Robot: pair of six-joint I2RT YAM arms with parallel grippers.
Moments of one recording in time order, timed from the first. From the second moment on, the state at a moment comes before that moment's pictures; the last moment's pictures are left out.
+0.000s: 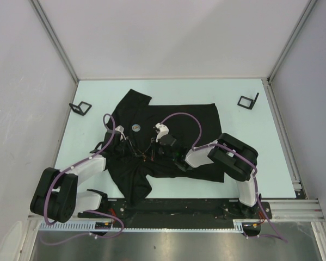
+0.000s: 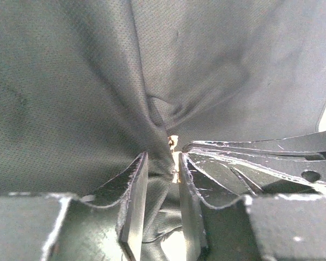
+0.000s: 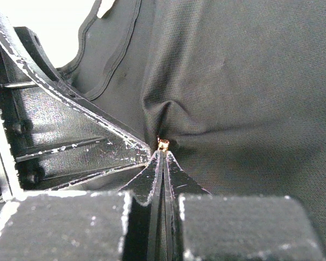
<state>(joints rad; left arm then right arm) -0.28 1.24 0.43 -0.03 0.27 -0.77 0.99 1.97 0.93 0.62 -0.03 0.70</state>
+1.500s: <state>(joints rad) -0.27 1.07 0.42 -0.11 0.15 -0.76 1.02 1.96 0.90 0.66 0.02 0.64</state>
